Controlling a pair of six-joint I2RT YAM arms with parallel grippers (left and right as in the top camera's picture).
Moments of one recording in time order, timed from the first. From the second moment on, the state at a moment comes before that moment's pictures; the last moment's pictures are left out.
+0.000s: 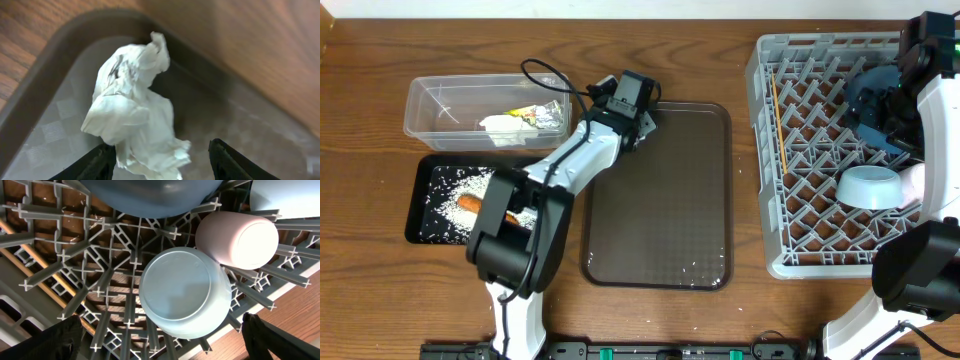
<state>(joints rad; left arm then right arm) -0.43 2.04 1.38 -0.37 -0.14 -0.94 -0.19 1.88 1.87 -1.43 0.20 0.41</state>
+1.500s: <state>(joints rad) -0.10 1.66 1.40 -0.54 -0.34 -0.96 -0.19 1.88 1.87 -1.43 0.20 0.41</state>
